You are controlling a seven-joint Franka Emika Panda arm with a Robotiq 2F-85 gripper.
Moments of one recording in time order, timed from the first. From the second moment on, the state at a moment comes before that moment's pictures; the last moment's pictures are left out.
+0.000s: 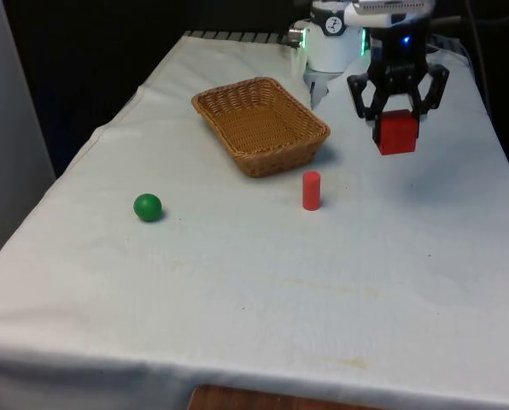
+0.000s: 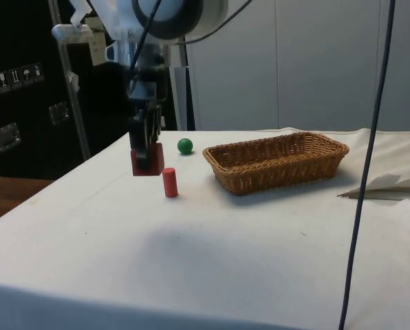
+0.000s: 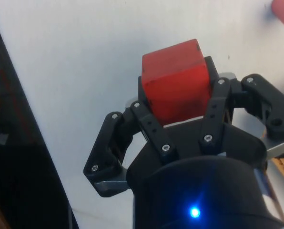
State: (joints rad) arm 0.53 0.28 -0.36 -2.17 0.29 2.55 -0.27
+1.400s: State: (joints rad) arm 0.53 0.08 -0.46 -2.37 0.12 2.50 -0.34
